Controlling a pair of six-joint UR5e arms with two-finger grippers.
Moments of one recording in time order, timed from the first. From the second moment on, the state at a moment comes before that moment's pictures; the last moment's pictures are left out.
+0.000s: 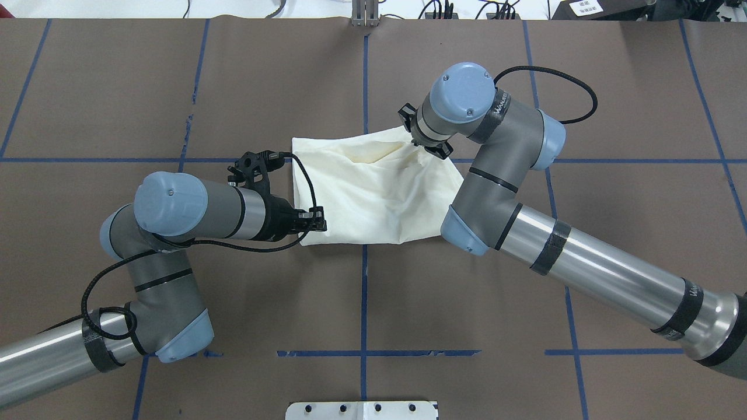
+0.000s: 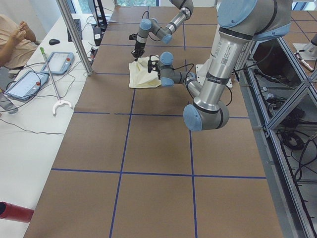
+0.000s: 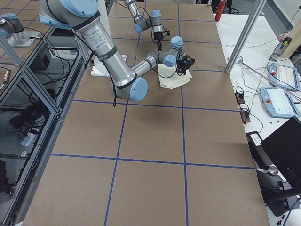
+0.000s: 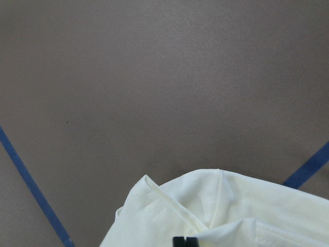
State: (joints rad) left arm -0.51 -2.04 -1.61 -2.39 -1.85 -1.46; right arm 0.67 -0.82 1.32 -1.19 1.76 1.92
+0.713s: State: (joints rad) left arm -0.52 -2.04 -1.55 -2.39 -1.83 -1.45; right arm 0.67 -0.82 1.31 -1.18 1.76 1.91
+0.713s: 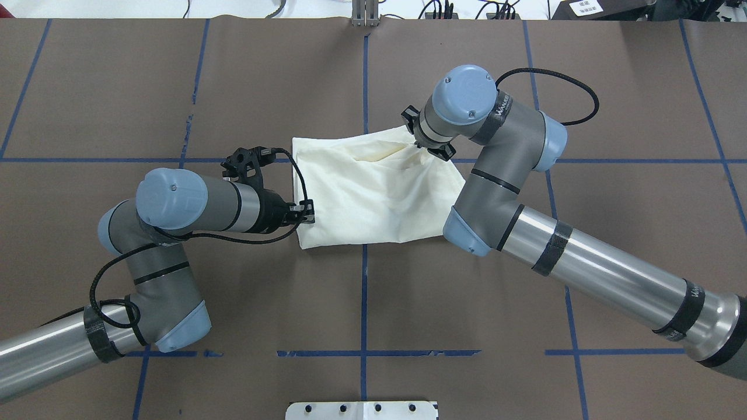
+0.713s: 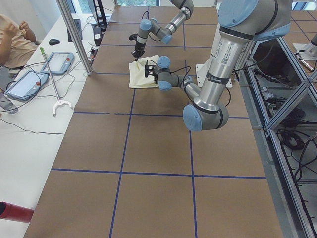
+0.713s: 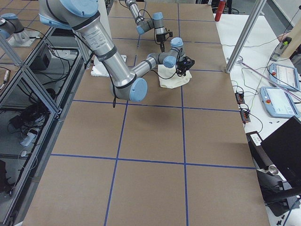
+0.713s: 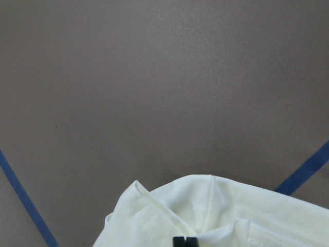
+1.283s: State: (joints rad) left arm -0.52 -2.04 -1.54 -2.39 -1.83 -1.45; right arm 0.67 -0.82 1.28 -1.12 1.76 1.91
